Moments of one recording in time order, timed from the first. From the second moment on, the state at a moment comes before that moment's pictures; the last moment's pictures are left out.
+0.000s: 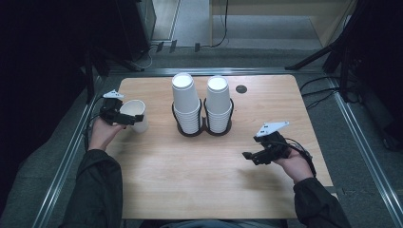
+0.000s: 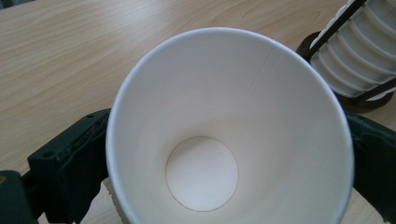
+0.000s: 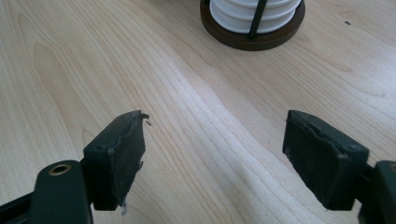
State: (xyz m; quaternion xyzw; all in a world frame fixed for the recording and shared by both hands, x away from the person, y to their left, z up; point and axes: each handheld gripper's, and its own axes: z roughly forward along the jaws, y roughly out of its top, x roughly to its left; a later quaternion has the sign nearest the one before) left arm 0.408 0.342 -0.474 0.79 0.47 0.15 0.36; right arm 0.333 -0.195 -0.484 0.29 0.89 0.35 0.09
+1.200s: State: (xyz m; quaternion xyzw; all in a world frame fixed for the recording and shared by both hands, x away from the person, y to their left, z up) left arm 0.382 0.327 -0.413 0.79 0.48 0.13 0.35; right arm 0.339 -0.193 -0.483 0.28 0.89 0.35 0.08
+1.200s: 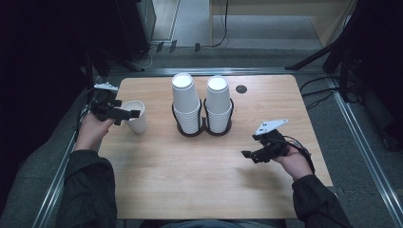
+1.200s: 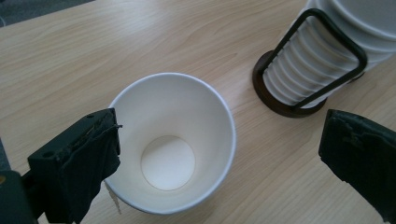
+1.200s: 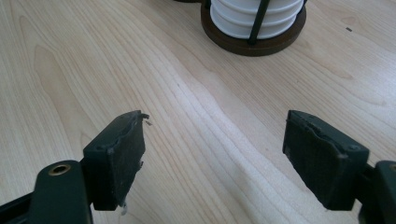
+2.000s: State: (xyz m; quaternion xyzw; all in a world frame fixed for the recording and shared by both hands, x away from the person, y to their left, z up) left arm 0.339 0.273 -0.397 0.82 0.45 0.12 0.34; right arm 0.363 -0.181 -0.479 0.26 0.89 0.36 0.08
